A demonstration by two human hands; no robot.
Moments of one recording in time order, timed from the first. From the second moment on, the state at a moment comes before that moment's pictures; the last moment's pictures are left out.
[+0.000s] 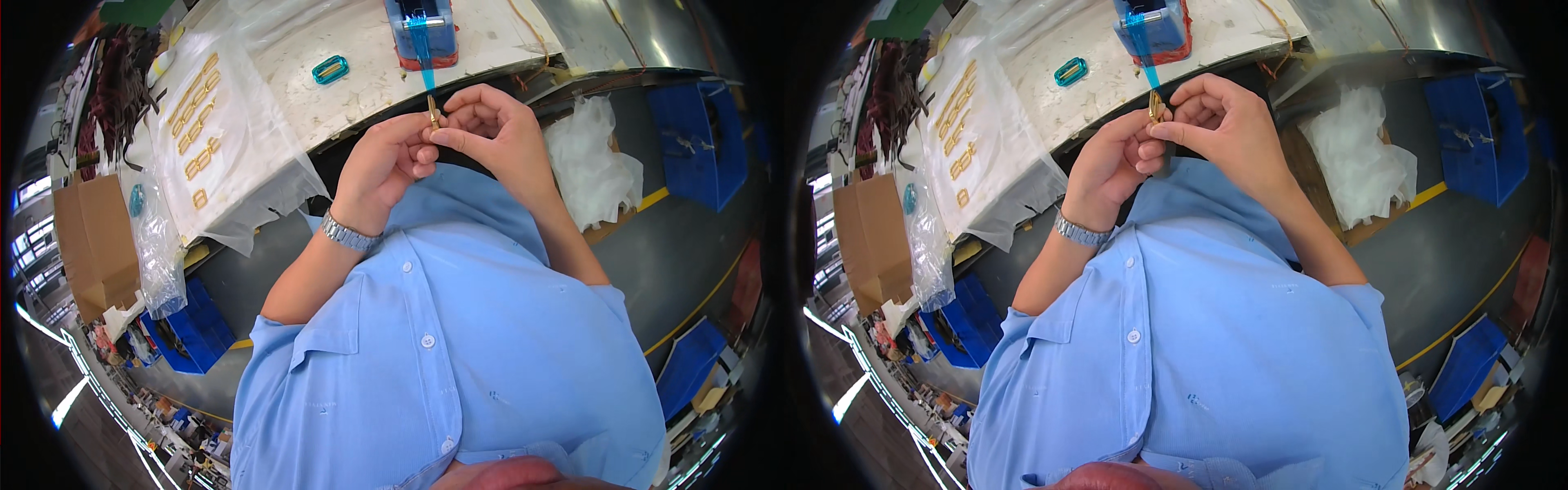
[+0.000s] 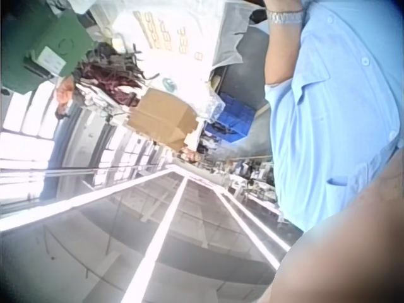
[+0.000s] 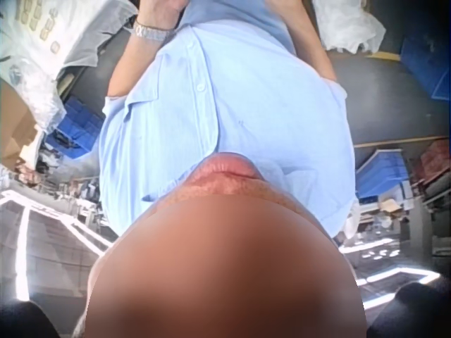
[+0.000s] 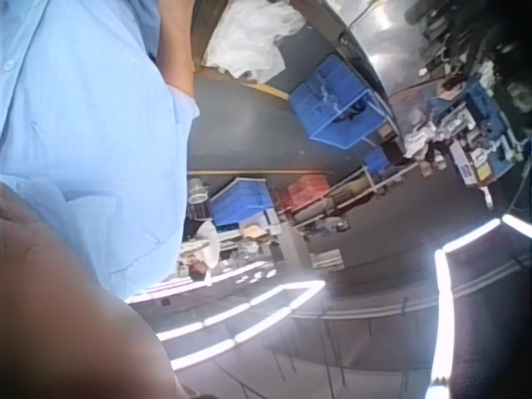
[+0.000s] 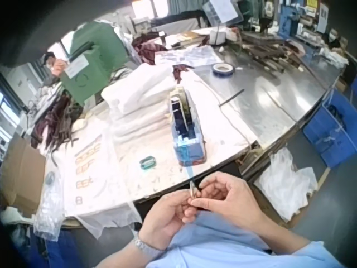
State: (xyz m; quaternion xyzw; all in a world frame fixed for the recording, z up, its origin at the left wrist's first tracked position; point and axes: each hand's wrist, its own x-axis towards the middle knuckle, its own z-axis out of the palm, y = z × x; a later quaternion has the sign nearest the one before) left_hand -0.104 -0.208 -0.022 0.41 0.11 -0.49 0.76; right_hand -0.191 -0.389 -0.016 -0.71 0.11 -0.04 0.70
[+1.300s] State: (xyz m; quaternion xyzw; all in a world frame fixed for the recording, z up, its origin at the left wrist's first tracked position) left_hand -0.121 -0.210 -0.008 0.79 -0.34 0.08 0.50; right_hand -0.180 -0.364 -0.018 -0.50 0.12 -0.04 0.86
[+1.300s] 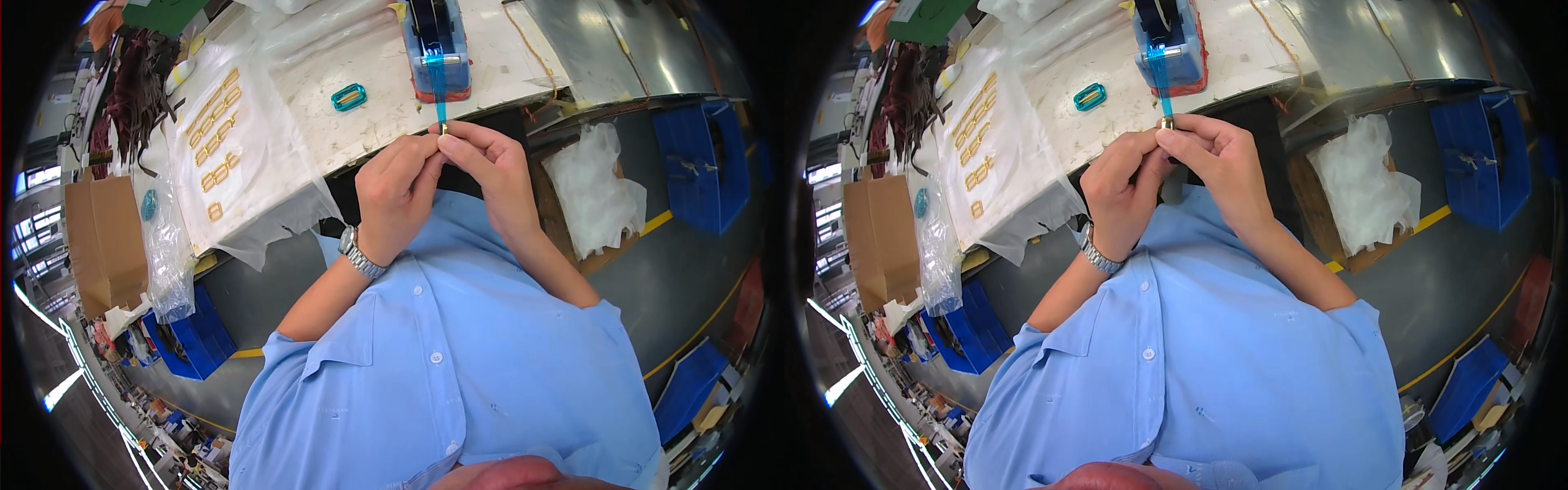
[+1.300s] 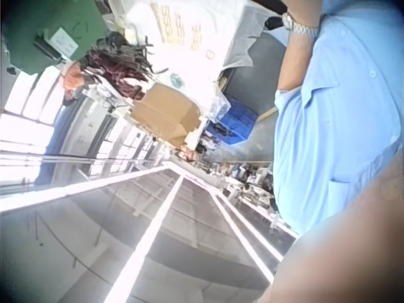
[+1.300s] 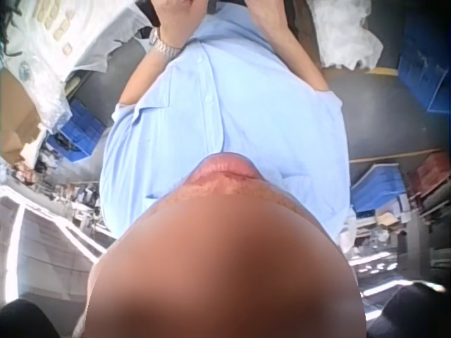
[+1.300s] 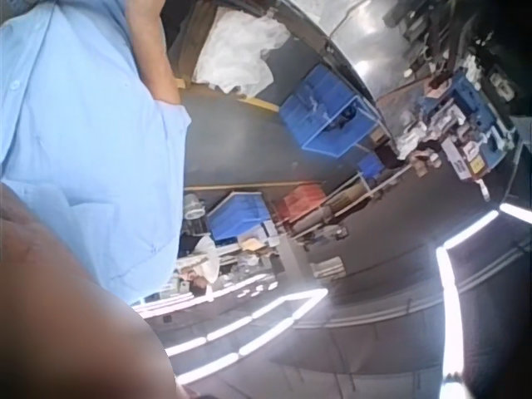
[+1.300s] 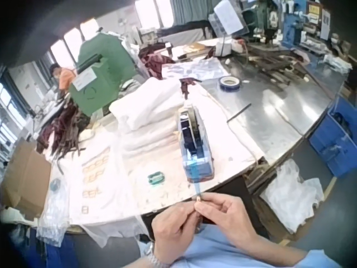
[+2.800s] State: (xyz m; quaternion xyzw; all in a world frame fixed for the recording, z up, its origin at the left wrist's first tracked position) left_hand -0.063 -0.223 0.051 0.82 -0.21 -0.19 0.50; right_hand -0.145 -0.392 -0.012 -0.67 0.01 -0.12 0.73
